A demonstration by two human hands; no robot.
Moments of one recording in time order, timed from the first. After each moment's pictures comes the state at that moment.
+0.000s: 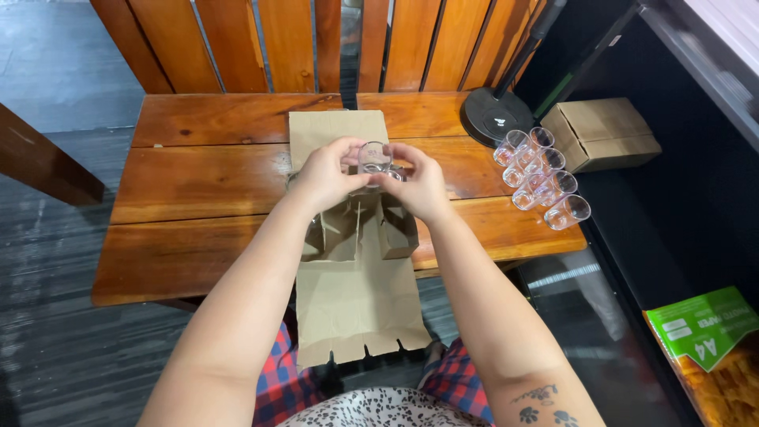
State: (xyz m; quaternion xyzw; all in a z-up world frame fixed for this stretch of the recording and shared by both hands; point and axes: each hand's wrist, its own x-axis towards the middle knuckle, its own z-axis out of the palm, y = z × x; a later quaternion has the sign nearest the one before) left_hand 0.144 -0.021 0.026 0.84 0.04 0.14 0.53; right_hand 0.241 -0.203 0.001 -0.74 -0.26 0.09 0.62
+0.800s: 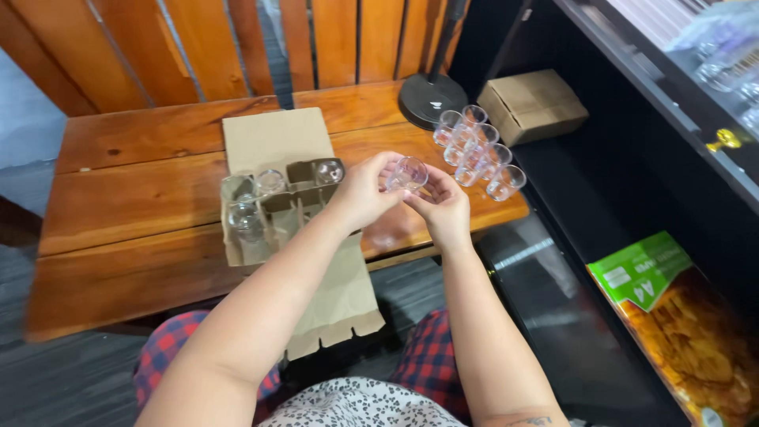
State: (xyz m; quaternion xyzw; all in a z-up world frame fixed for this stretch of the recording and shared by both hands) left_hand 0.198 -0.176 -0.003 0.83 -0.07 0.16 0.53; right_hand 0.223 -0.345 -0.029 -0.63 -0.15 -0.02 0.76
